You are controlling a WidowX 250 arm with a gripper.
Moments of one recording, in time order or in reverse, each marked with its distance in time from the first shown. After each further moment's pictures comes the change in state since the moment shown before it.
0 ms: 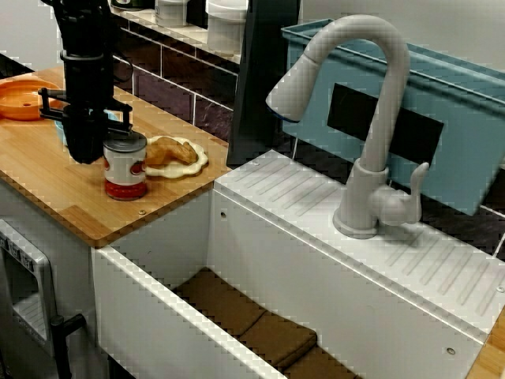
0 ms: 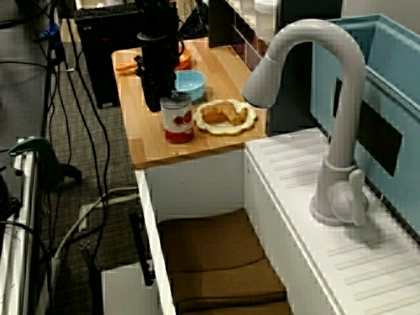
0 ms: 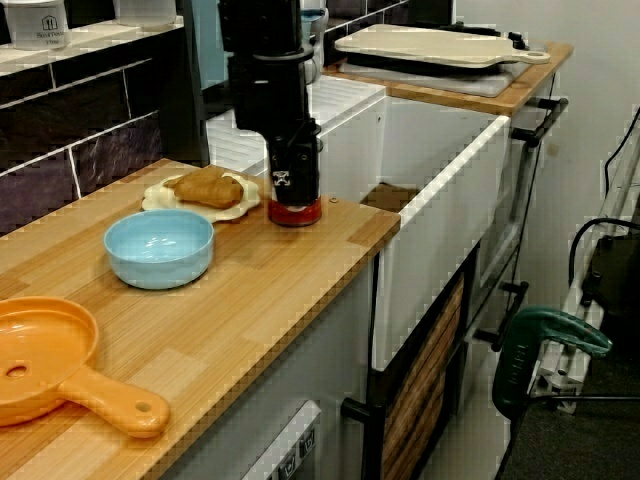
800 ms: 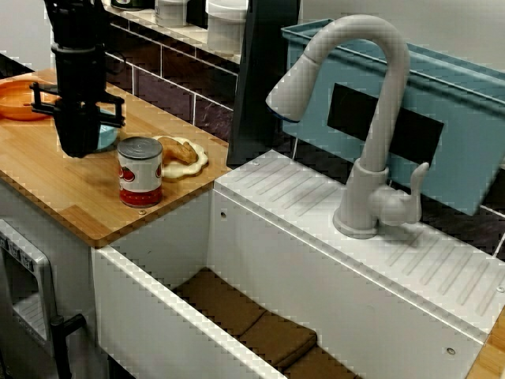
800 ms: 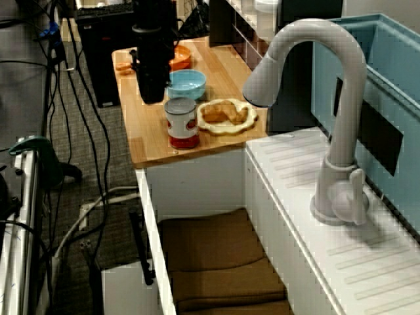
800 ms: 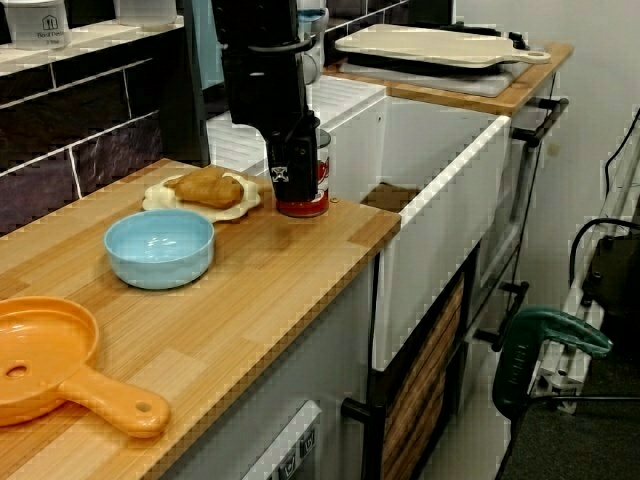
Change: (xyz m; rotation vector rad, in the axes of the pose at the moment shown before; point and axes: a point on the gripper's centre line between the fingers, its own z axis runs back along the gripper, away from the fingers) arm 0.000 0.017 0.012 -0.022 0.018 0.024
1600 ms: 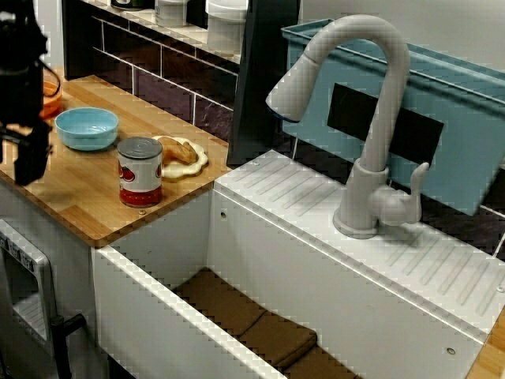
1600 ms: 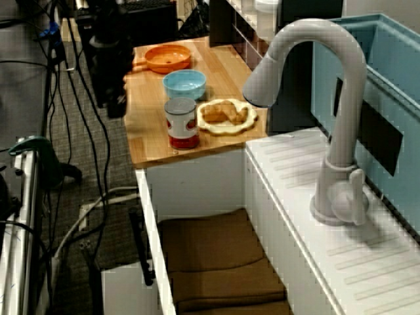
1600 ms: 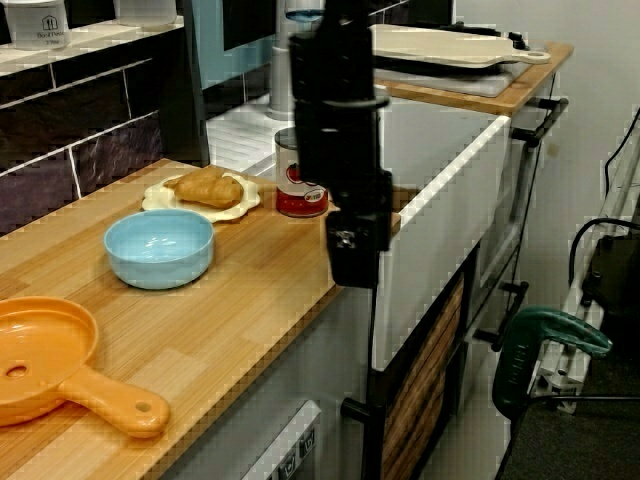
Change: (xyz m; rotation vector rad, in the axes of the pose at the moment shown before) arm -0.052 0.046 -0.028 0.127 -0.016 -0.148
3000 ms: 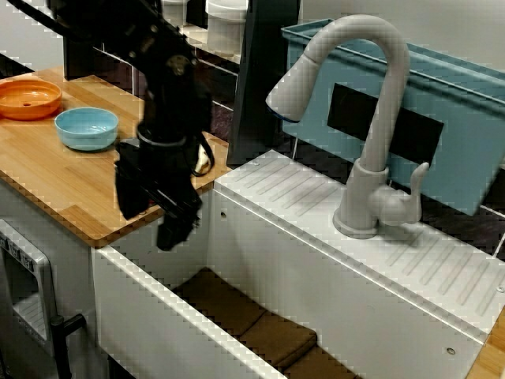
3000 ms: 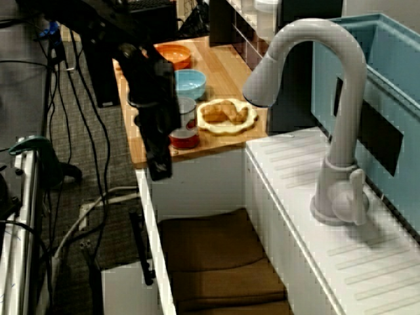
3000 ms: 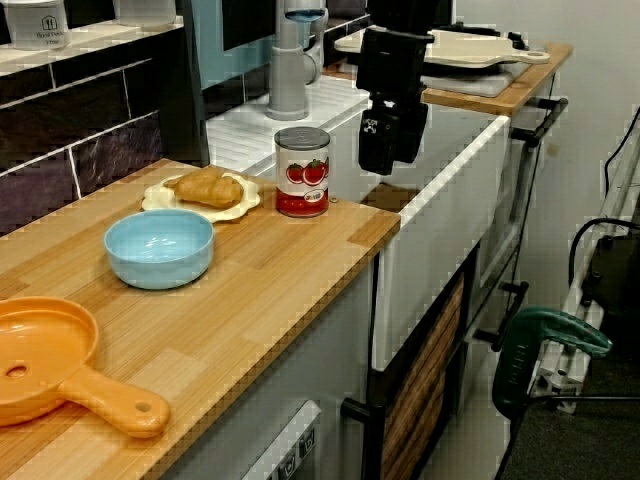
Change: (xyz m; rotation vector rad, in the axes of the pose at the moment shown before) arm 0.014 -0.169 0.012 0.079 -0.155 -0.268
